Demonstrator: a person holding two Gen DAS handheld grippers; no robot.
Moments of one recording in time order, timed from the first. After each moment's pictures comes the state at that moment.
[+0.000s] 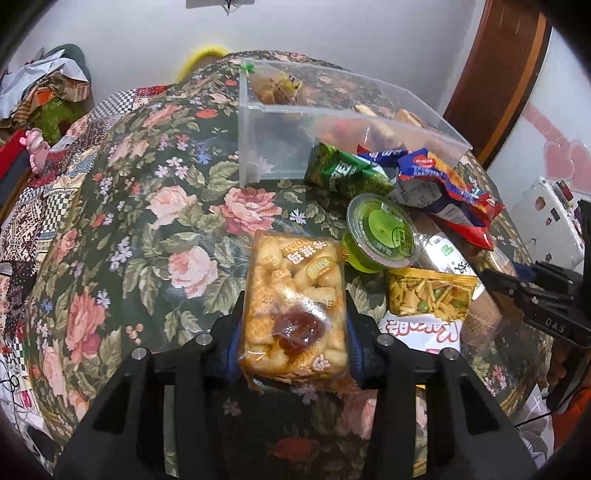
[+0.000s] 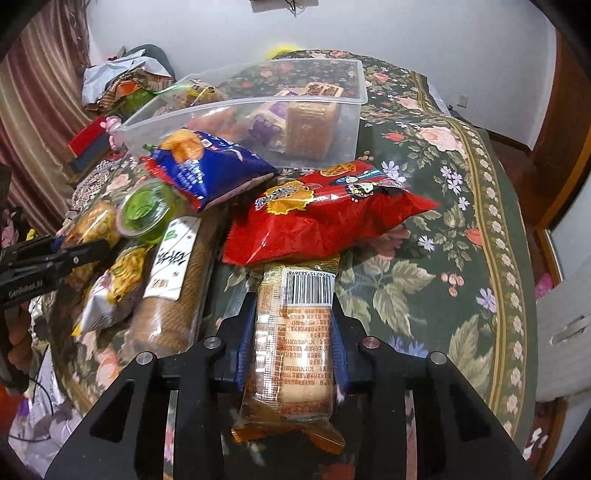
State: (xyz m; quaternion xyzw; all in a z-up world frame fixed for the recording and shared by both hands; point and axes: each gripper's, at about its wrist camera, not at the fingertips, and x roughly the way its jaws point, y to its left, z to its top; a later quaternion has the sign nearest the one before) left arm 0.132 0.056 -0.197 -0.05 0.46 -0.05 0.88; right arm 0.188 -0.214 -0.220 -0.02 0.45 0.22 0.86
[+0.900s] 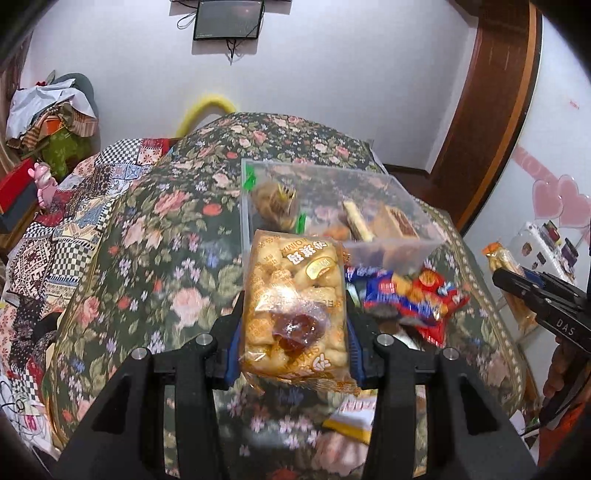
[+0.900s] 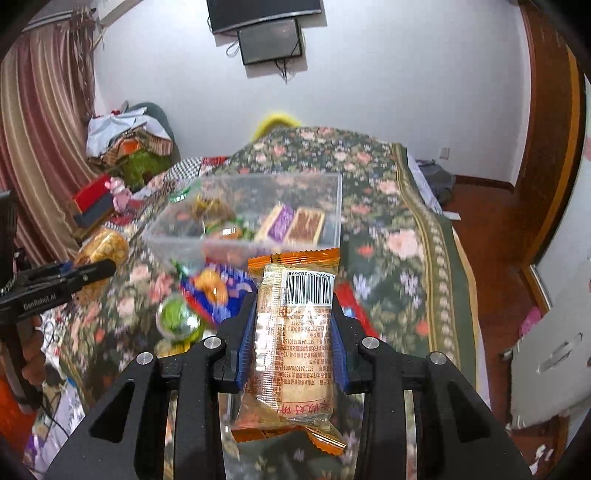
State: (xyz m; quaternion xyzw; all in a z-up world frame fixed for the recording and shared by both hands) left arm 0.156 0.062 -0.116 -0.06 0.38 -0.05 0.92; right arm 0.201 -0.224 -0.136 0.01 0.34 0.20 0.92
